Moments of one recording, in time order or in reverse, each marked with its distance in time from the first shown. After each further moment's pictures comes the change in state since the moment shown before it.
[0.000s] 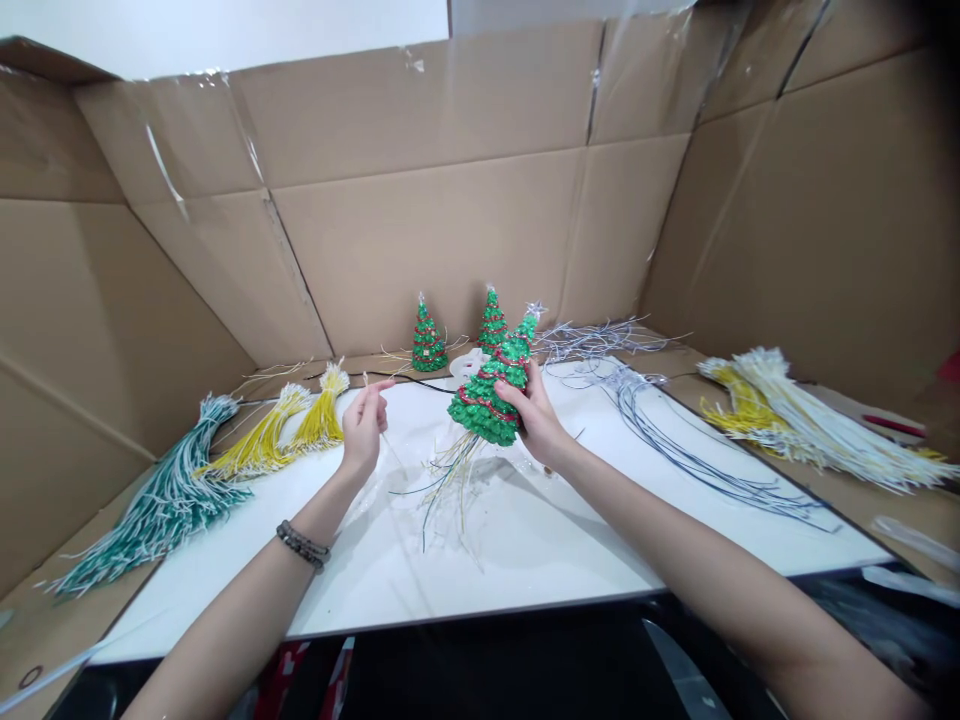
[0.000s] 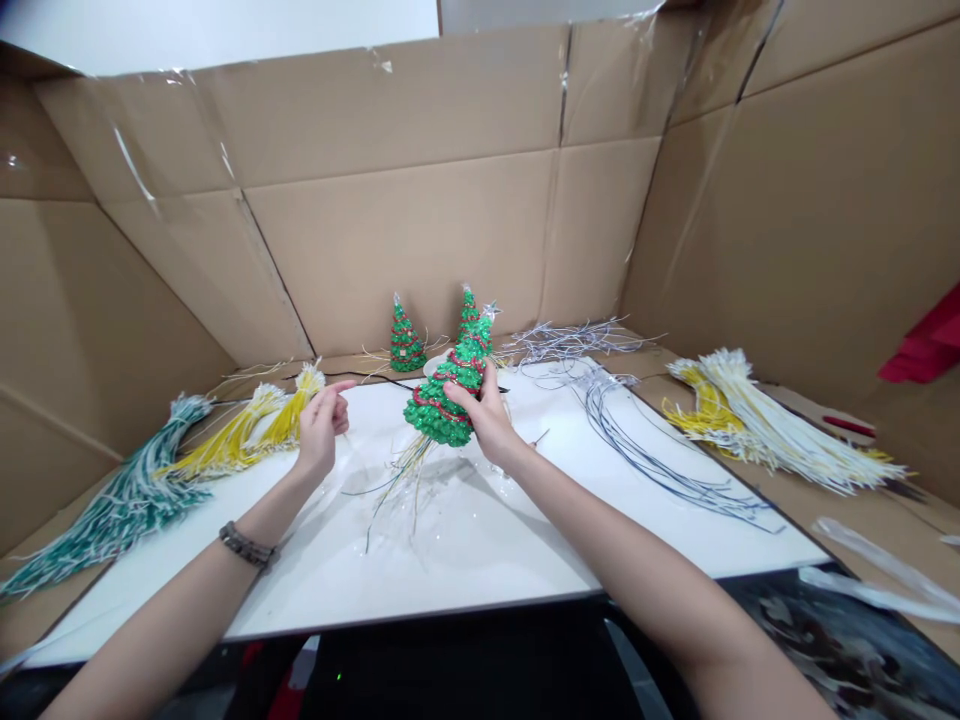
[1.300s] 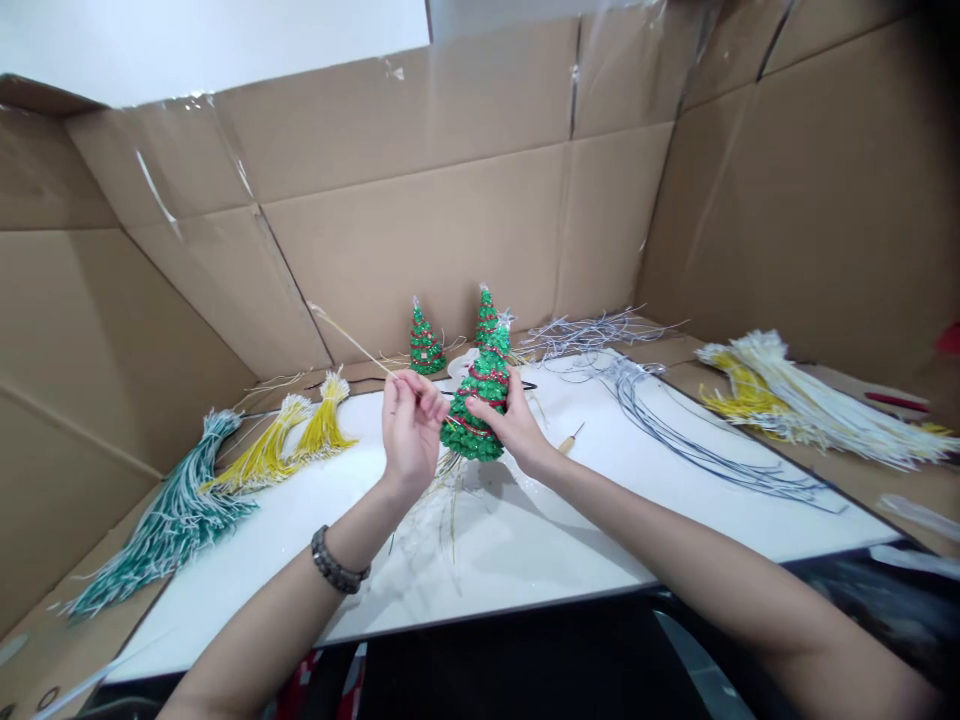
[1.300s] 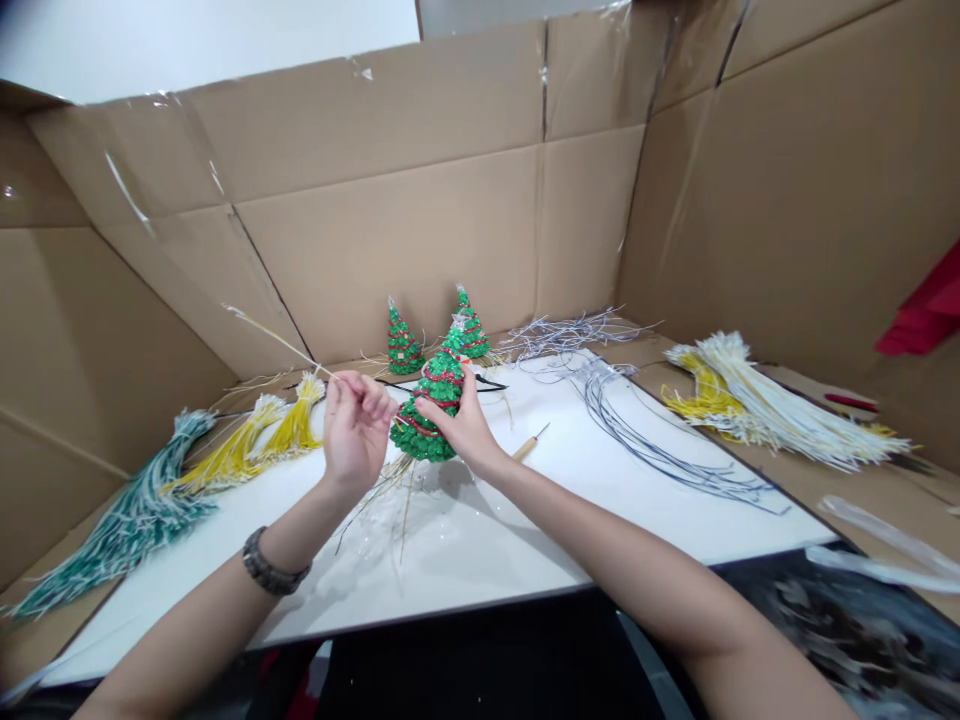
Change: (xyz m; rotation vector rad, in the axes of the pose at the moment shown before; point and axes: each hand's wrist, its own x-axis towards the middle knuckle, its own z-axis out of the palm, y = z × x) left_hand -0.040 0.075 0.088 -0.716 -0.152 -0.014; right_hand -0.015 0.008 0.023 -0.243 0.027 -0.057
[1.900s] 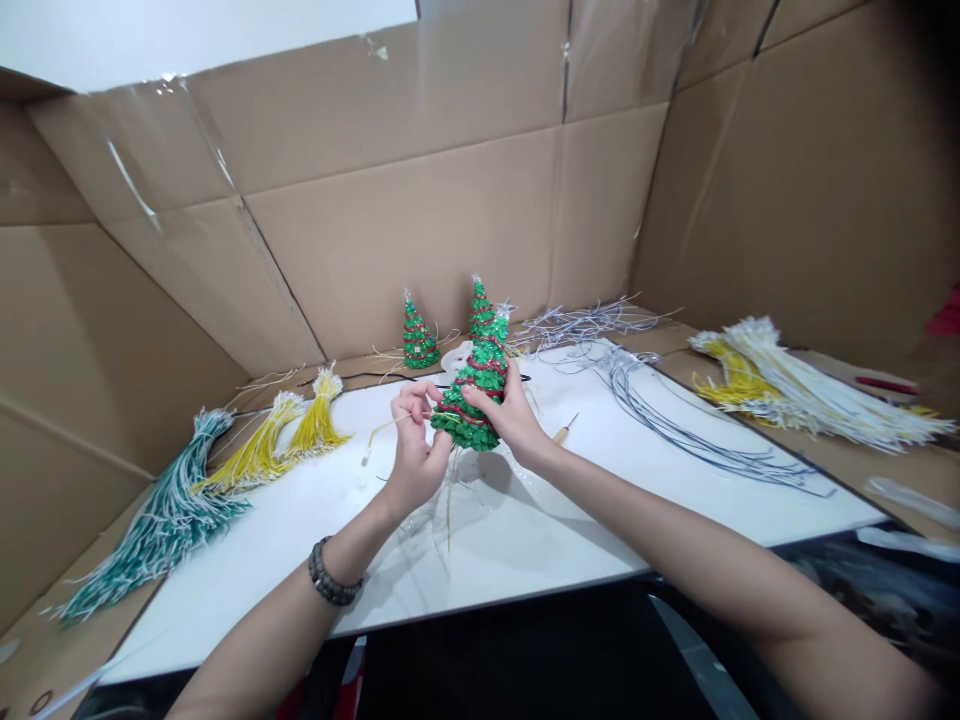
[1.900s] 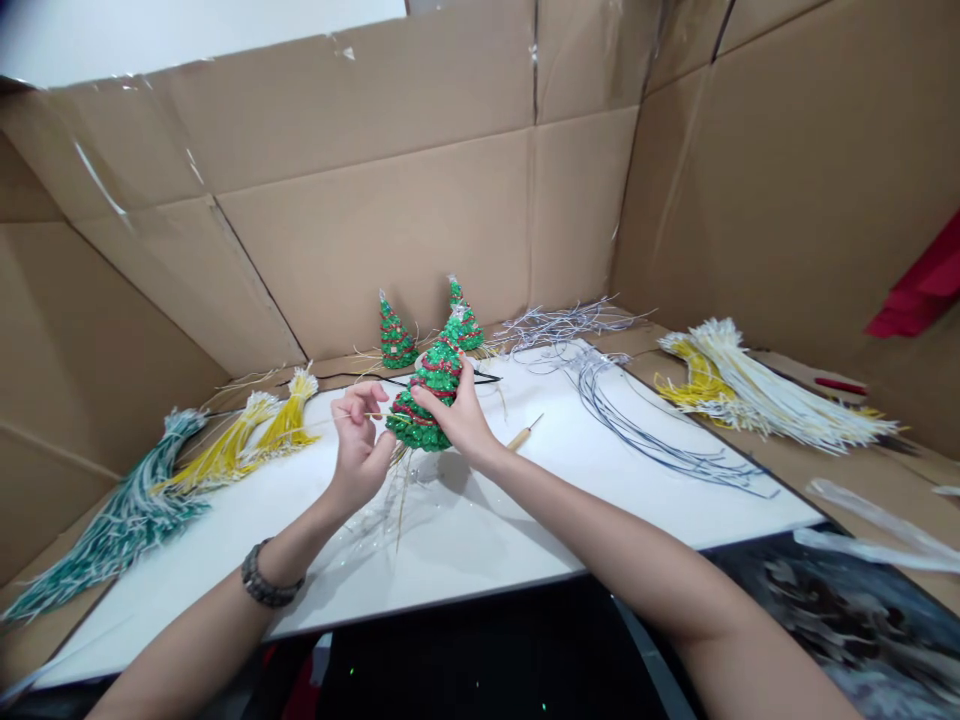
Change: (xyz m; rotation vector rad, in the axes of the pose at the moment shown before) left_hand -0.020 -0.021 -0.037 0.712 -0.243 0.303; right_hand 0.000 -0.005 -0.003 0.031 0.046 0.017
